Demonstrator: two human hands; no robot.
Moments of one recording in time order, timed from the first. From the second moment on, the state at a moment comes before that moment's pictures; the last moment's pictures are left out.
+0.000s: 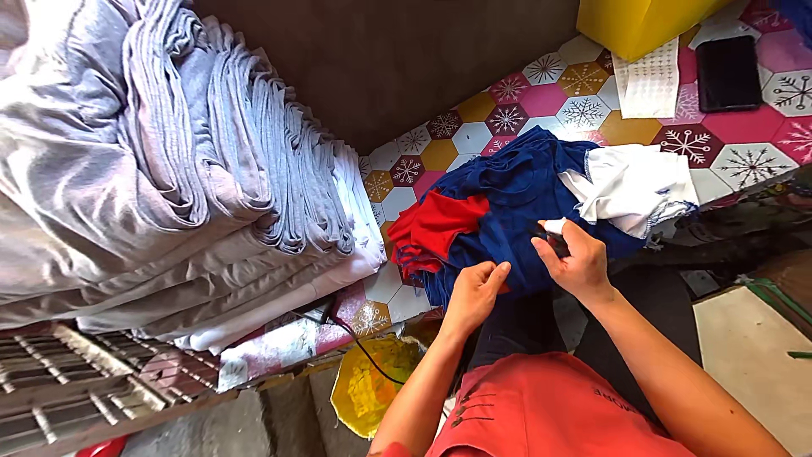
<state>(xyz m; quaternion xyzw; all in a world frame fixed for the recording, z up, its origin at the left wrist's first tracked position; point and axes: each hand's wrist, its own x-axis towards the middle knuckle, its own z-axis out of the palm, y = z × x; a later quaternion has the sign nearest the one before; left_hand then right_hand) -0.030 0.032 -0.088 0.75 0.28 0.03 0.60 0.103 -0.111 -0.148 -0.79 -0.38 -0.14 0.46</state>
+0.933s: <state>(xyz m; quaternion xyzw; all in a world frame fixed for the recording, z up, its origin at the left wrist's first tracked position) 0.104 0.098 -0.108 0.96 0.18 0.14 0.18 0.132 -0.107 -0.178 -0.82 -0.34 -0.05 0.45</state>
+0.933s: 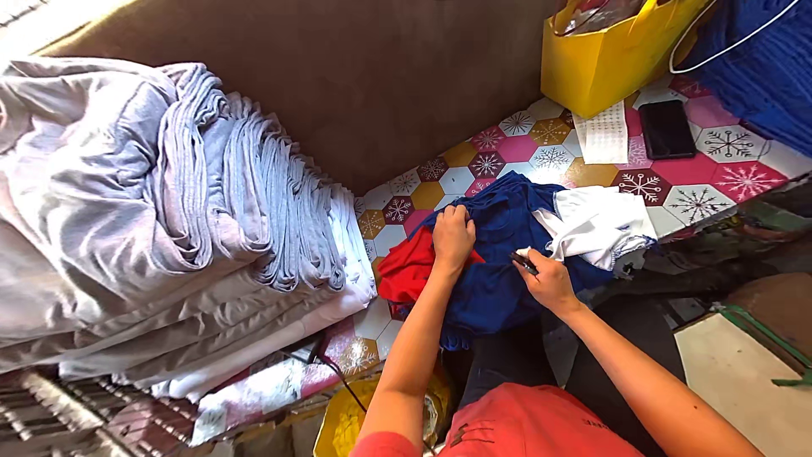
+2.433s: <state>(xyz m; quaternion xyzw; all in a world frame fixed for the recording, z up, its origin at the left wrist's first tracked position) 0.012 0.051 -0.083 0.78 0.18 0.17 0.58 0.100 -0.079 -0.093 -0.74 -0.35 0.05 0.57</state>
